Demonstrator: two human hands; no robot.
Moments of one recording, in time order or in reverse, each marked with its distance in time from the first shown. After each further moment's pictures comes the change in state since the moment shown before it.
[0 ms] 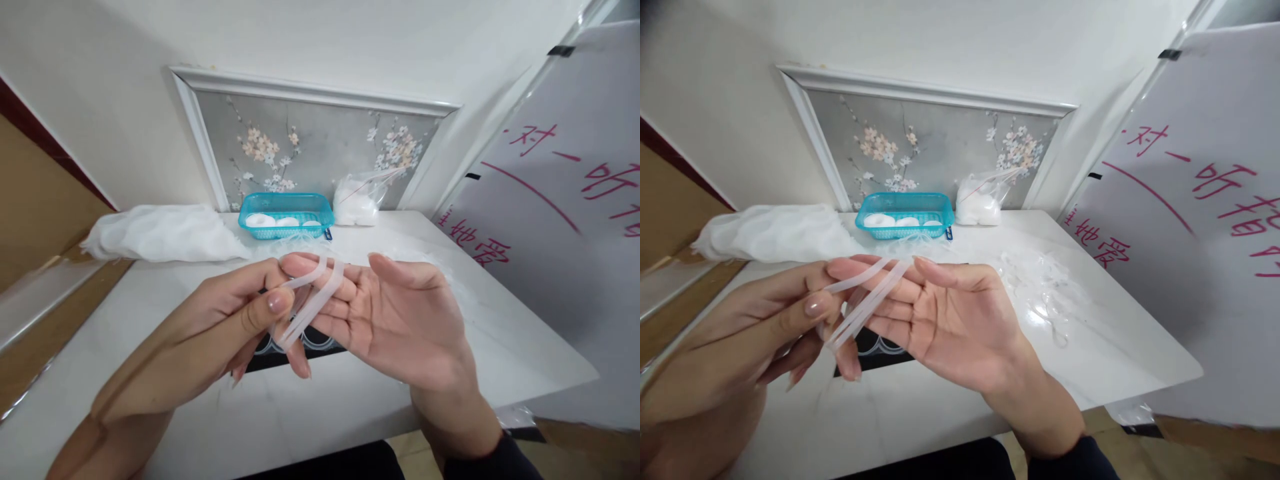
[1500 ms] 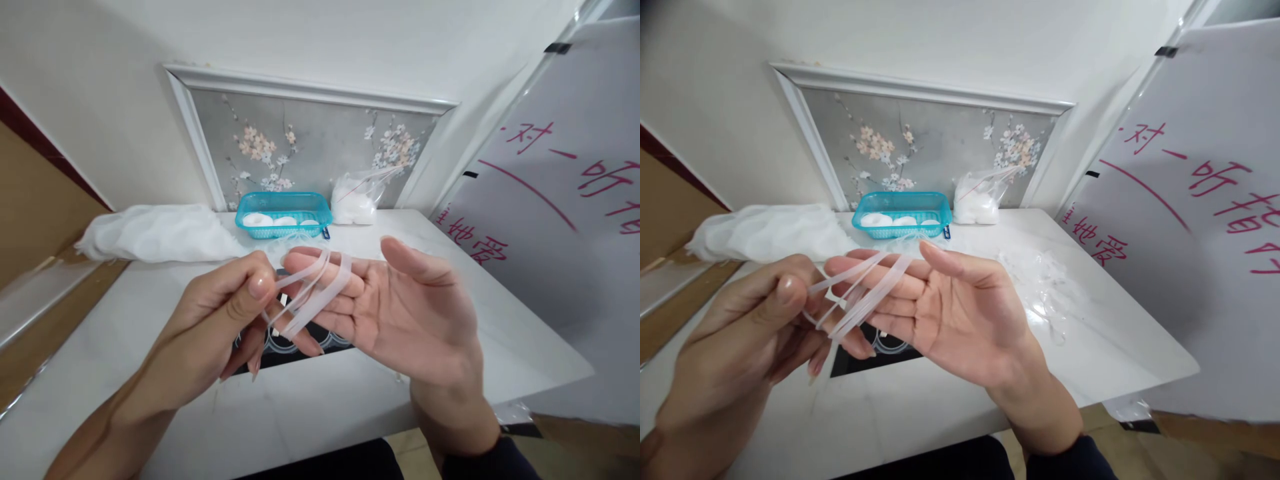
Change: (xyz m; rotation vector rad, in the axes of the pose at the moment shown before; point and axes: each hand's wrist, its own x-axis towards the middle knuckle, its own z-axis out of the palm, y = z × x) left_hand 0.008 -0.023 0.003 -0.124 0.069 0.280; right_hand -0.001 -0.006 -0.005 -0.166 -0.005 -0.056
